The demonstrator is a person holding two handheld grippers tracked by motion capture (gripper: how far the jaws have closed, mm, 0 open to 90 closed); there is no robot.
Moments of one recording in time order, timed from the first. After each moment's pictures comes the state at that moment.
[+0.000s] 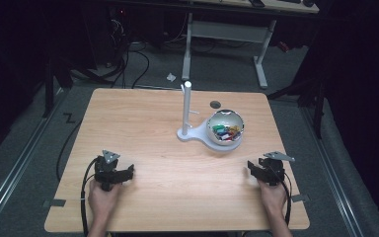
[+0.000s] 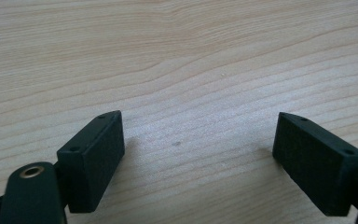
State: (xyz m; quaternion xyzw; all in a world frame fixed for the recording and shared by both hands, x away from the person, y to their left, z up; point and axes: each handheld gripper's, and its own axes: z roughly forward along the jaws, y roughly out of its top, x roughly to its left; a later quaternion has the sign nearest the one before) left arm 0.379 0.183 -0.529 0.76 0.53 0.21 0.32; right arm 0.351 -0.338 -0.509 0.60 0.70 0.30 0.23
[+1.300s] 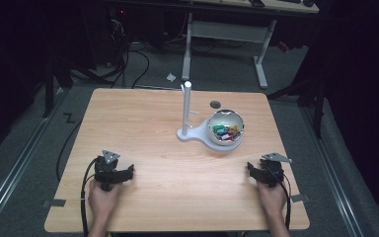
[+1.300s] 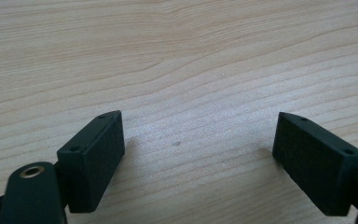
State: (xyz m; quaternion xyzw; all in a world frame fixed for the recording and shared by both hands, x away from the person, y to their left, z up) left arm 0.379 0.183 -0.529 0.76 0.53 0.21 0.32; right arm 0.351 -0.337 -0.518 0.59 0.71 0.28 0.25
